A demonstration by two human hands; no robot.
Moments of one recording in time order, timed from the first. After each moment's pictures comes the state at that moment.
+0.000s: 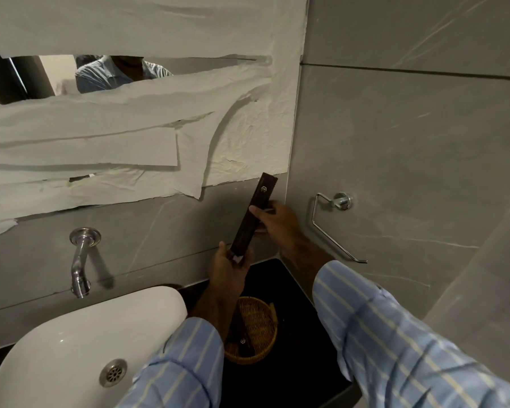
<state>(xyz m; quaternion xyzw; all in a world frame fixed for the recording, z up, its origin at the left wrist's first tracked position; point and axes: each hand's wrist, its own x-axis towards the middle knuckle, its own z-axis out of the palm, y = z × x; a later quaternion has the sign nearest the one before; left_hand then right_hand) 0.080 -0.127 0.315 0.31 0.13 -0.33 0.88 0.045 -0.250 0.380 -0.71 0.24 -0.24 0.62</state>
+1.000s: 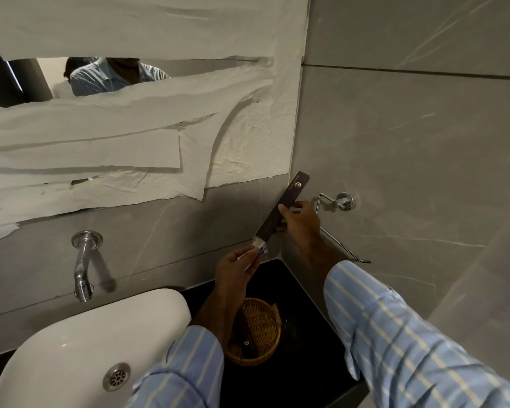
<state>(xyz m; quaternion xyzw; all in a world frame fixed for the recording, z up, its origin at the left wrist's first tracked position) 0.092 -0.128 0.277 0.47 -0.05 -0.32 0.82 0.030 -0.269 0.383 -0.61 0.34 -0.31 0.64</state>
